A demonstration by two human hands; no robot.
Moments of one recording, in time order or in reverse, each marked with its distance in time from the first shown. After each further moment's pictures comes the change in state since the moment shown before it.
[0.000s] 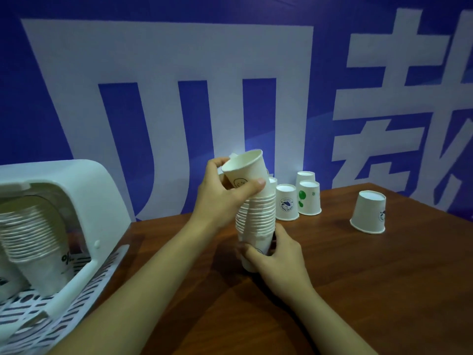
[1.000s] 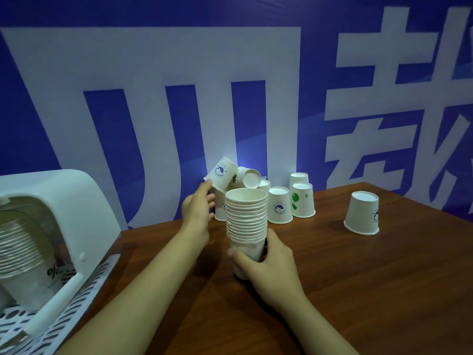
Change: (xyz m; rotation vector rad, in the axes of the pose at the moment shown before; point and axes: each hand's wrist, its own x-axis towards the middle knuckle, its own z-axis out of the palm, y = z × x) left_hand 0.037 -0.045 0.010 -0.382 0.273 -0.439; right_hand 0.001 0.003 -0.001 0.022 0.005 -0.007
